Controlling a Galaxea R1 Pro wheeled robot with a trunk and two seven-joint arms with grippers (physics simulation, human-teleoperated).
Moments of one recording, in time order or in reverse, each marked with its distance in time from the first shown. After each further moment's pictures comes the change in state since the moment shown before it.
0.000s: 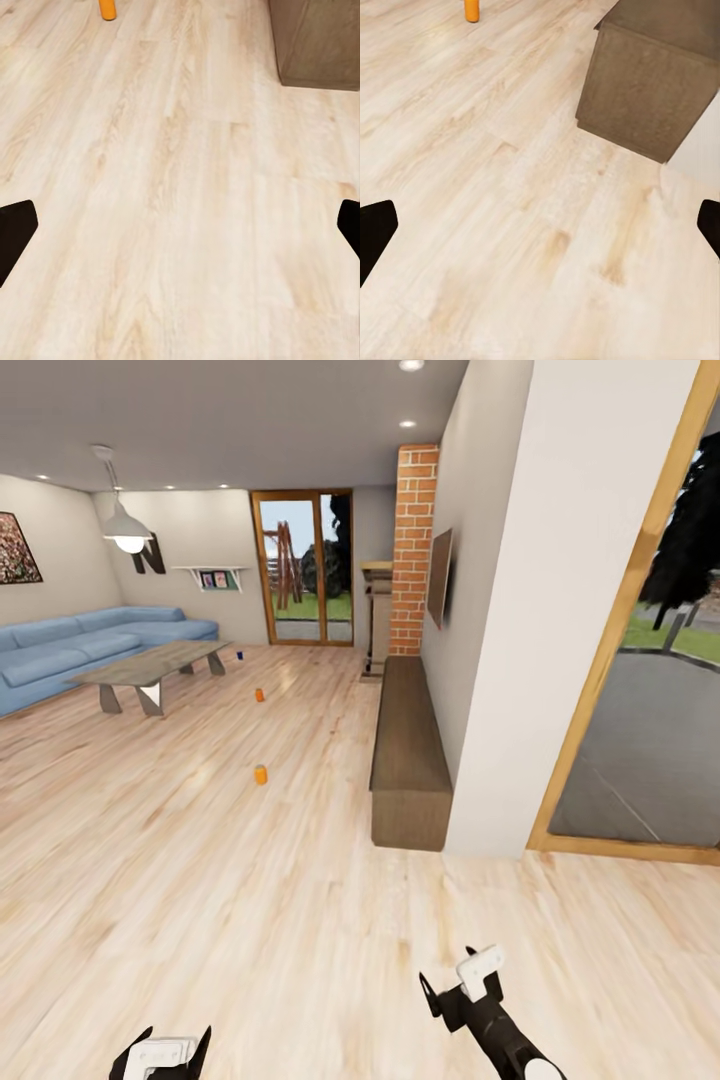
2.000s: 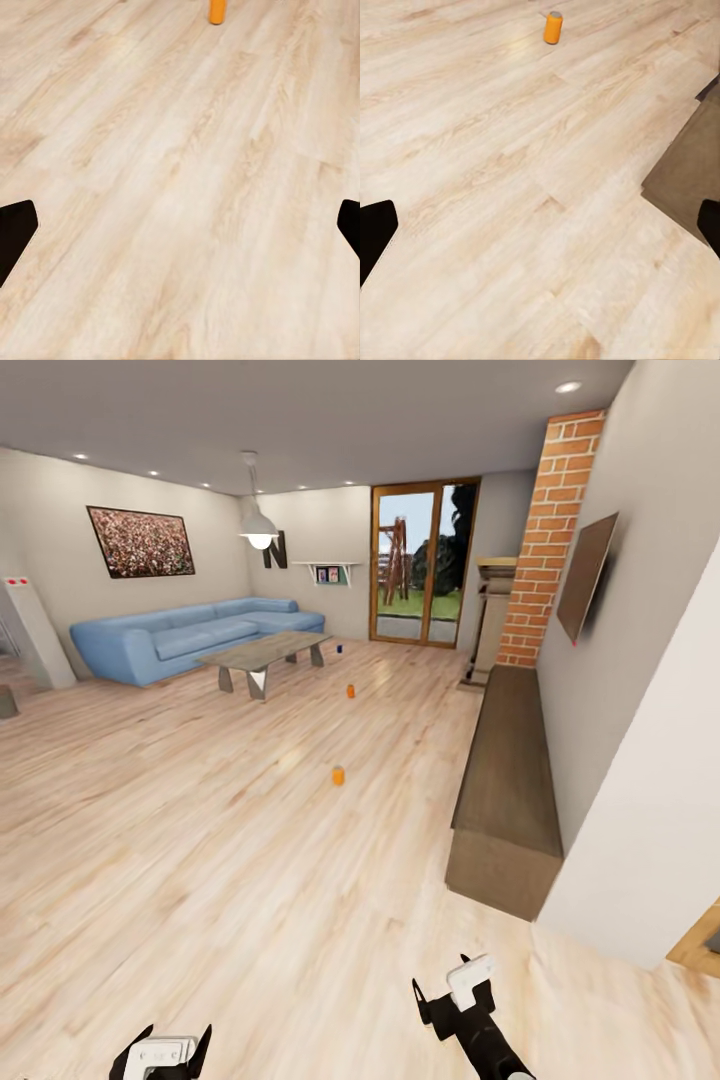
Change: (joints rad) left arm 0.000 0.000 0.000 -0.001 0.002 -0.008 -0.004; right arm 0.000 0.024 0.068 0.047 0.002 -0.014 -0.128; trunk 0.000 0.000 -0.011
